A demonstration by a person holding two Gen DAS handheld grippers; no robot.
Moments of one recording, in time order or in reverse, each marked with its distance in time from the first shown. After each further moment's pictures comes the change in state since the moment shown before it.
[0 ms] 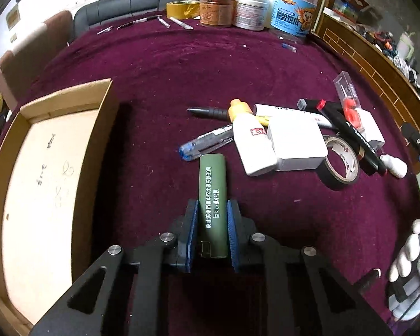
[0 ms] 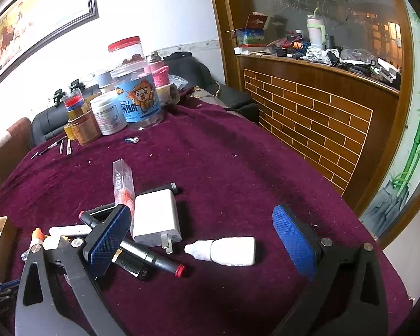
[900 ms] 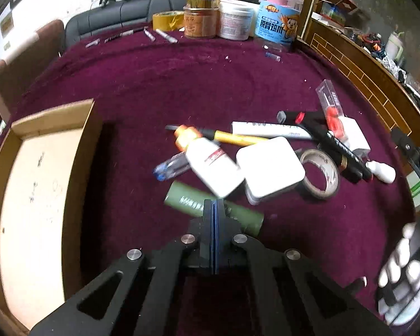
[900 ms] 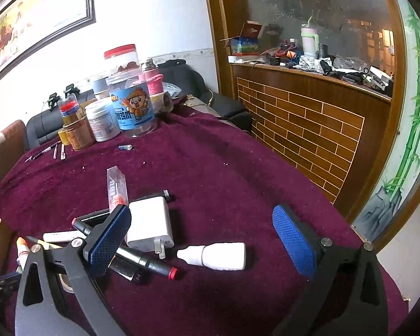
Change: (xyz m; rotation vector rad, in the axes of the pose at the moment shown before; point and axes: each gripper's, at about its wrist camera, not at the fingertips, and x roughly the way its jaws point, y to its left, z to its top) left arm -0.003 -0.009 0.010 0.003 -0.035 -0.059; right arm -0.006 0.000 0.001 -0.005 -0.044 -0.049
